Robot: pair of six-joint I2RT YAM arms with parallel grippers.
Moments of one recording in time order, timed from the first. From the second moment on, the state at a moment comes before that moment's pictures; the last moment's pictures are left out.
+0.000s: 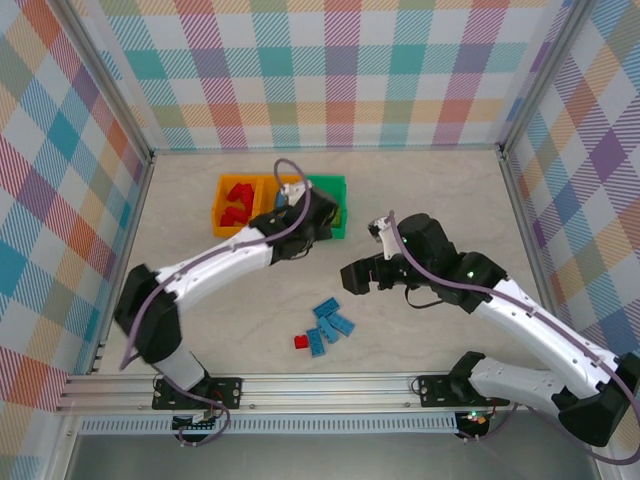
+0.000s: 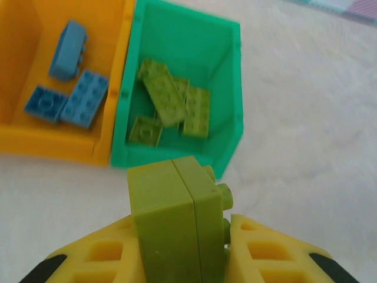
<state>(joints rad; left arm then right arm) -0.77 1.68 1.39 -0.54 -0.43 -0.78 0.78 1.00 1.02 -0.71 -0.22 0.42</state>
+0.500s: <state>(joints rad) -0.61 2.18 1.94 -0.54 -0.39 -0.65 0.78 0.85 0.93 -0.71 -0.12 0.48</state>
